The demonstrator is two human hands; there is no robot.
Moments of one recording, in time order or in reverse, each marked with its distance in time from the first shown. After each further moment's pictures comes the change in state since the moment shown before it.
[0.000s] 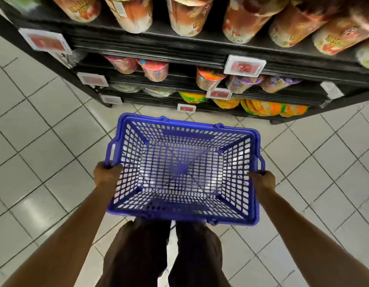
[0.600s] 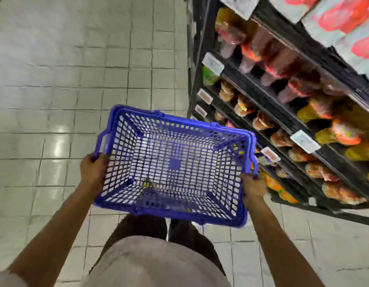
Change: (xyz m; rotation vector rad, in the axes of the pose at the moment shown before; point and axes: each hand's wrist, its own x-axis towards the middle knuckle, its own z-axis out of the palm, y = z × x) left_hand -0.276 -0.047 -0.382 -0.676 0.321 -0.176; right_hand -0.351 -0.169 -0.101 -0.157 -0.270 -0.589
